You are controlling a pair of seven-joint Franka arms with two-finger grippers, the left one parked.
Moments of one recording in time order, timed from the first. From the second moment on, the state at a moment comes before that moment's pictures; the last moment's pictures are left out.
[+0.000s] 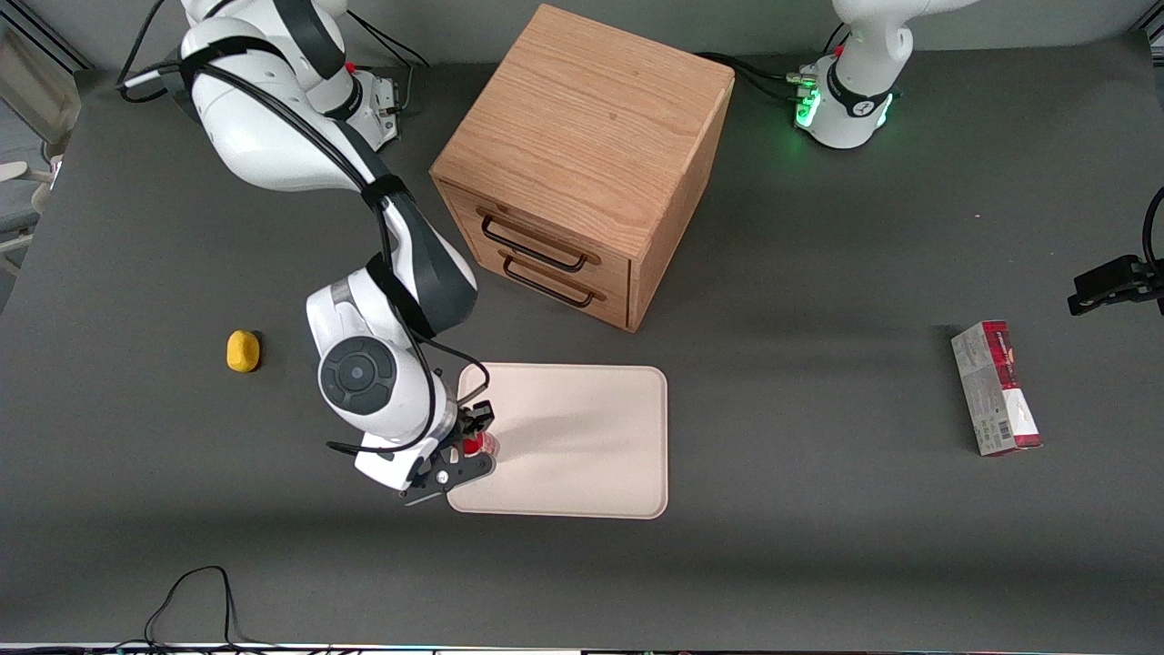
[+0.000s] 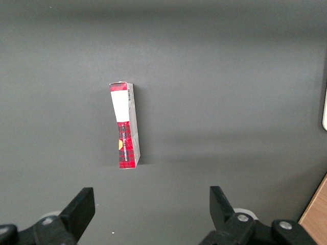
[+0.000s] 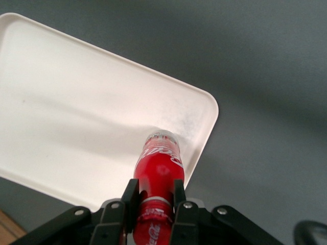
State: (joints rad) arm 0.36 0.89 0.12 -0.95 -0.10 1.83 0.14
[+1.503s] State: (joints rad) arm 0.35 0.76 0.13 -0.87 -0.10 1.62 0.20
